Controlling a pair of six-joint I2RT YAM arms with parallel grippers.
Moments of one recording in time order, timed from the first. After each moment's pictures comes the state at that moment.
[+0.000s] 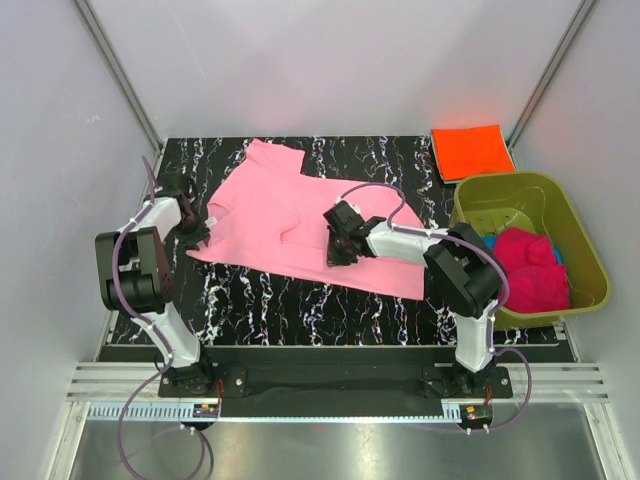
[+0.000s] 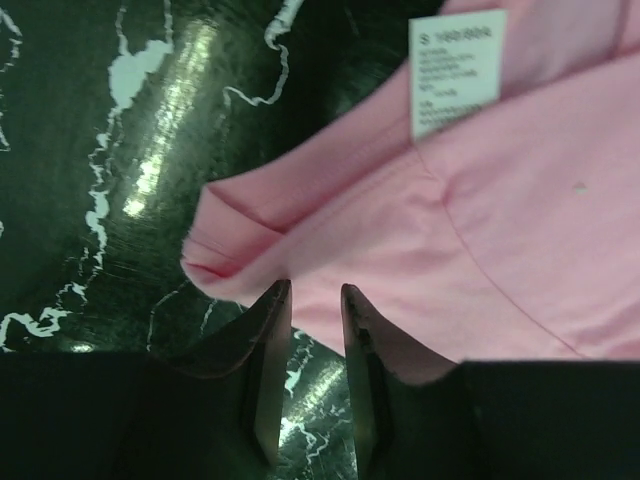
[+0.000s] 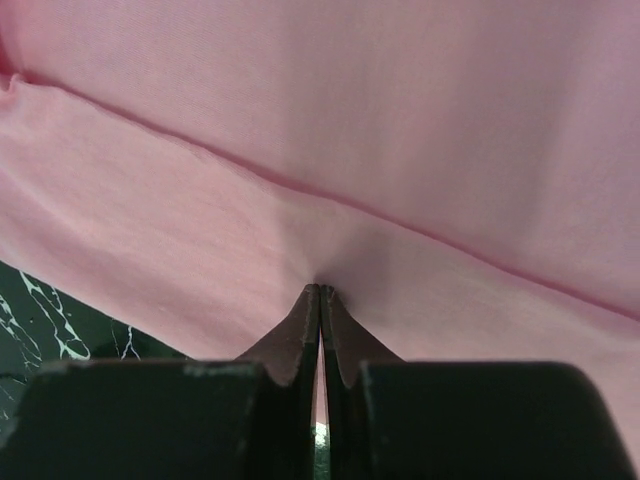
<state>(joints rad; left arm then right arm) 0.15 1.76 1.18 -0.63 -0.04 -0.41 0.73 1.95 1.25 -0.31 0.02 0.75</state>
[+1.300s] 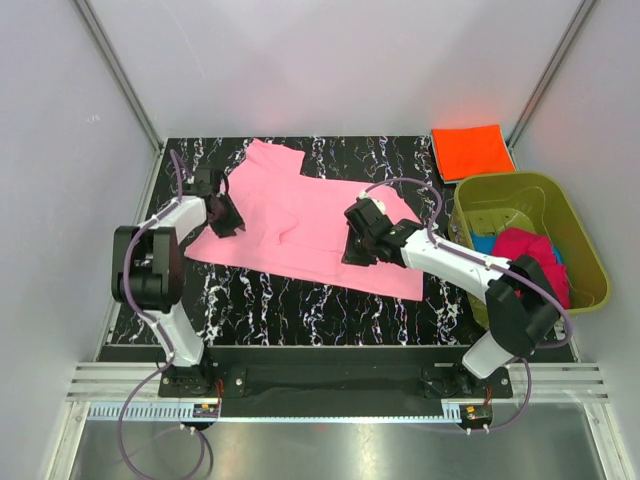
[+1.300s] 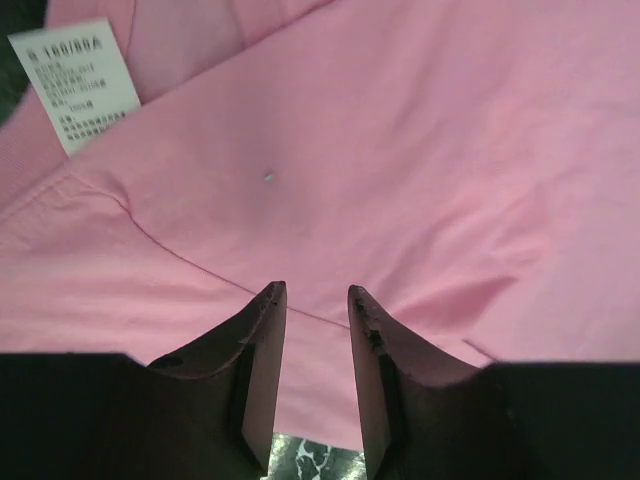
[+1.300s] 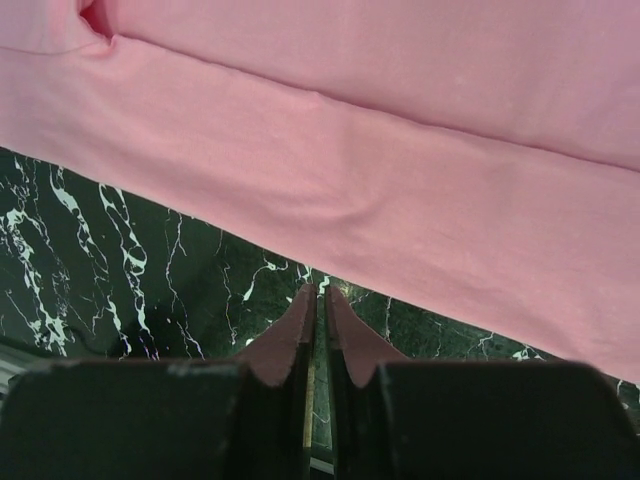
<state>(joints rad) -0.04 1.77 1.21 -0.47 0.08 -0.56 0.74 1.59 1.11 -0.45 0.07 0.81</state>
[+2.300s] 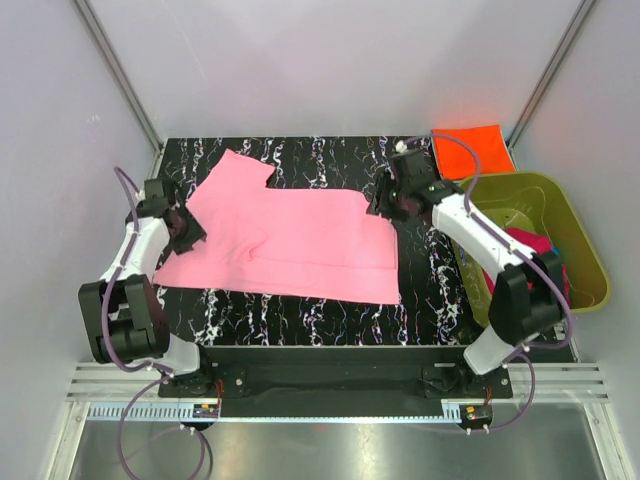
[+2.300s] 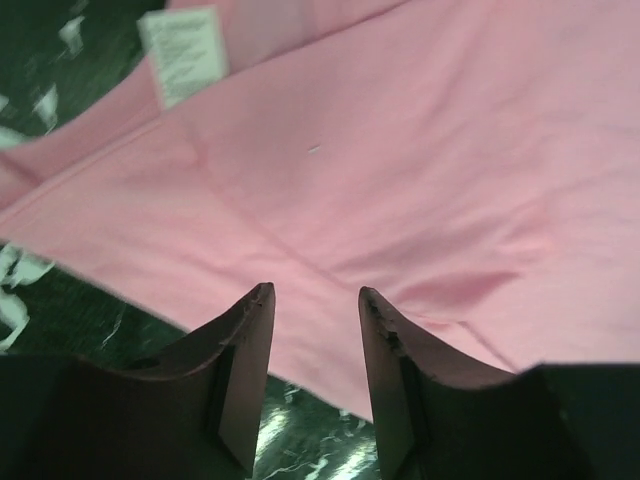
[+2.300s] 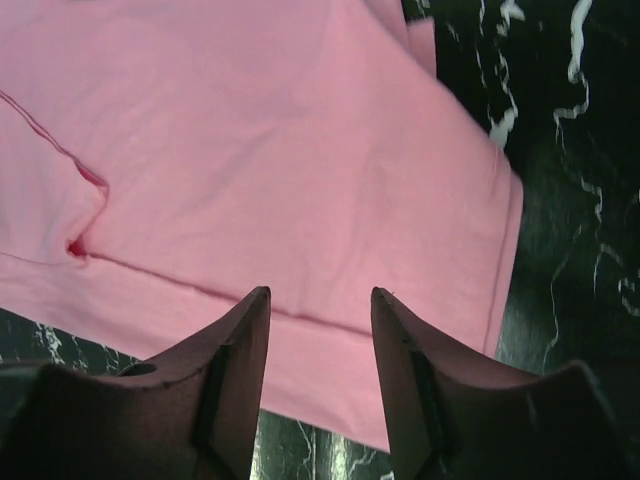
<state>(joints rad) 0.17 1.46 1.02 -0.65 -0.03 -0.51 0.44 1.59 1.30 -0.53 0.00 0.57</state>
